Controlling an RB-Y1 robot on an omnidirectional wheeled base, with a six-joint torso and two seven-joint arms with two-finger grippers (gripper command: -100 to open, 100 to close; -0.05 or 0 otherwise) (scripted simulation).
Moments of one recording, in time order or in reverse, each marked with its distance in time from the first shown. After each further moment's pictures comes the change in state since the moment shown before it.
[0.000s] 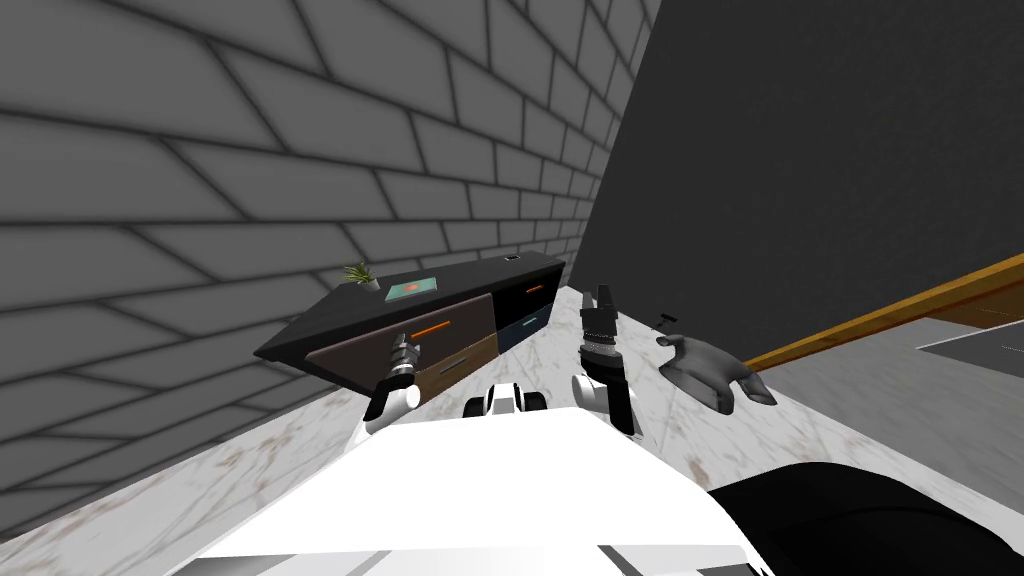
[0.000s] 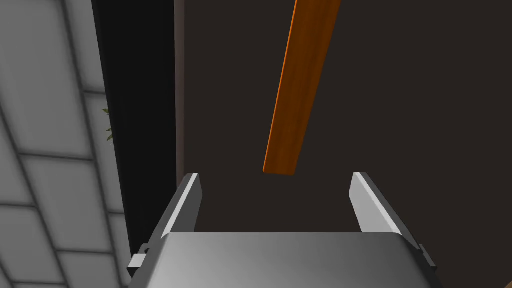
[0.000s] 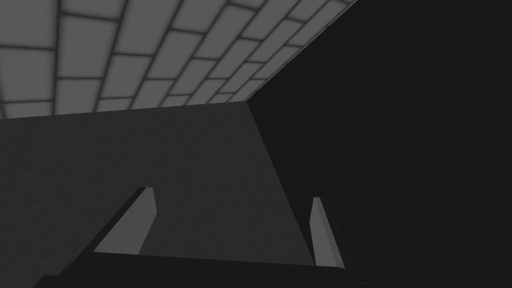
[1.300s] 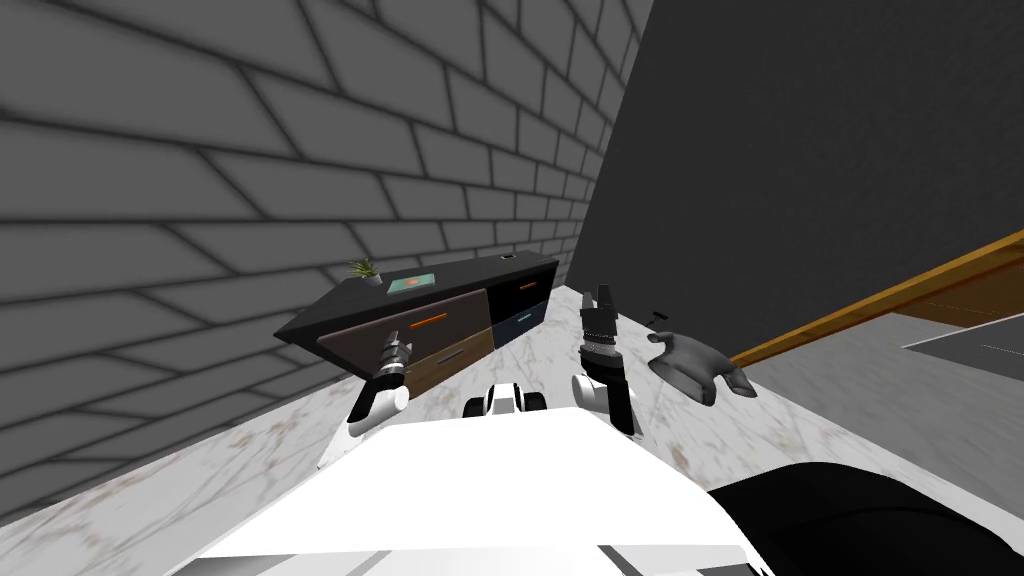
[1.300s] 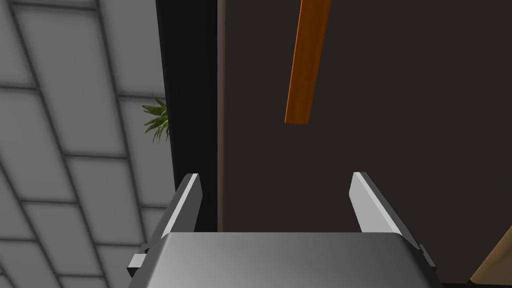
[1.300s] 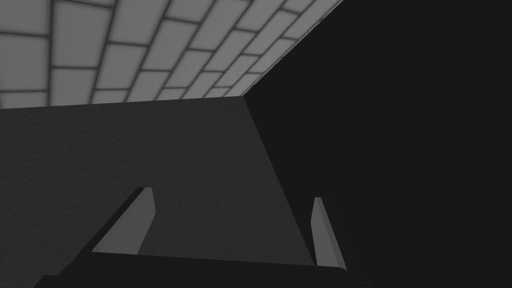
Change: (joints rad) left arm 0.018 0.088 -0.001 -0.038 0.006 0.025 0.001; right arm 0.000 0.000 0.000 0.000 0.000 0.000 0.000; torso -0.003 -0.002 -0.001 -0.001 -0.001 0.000
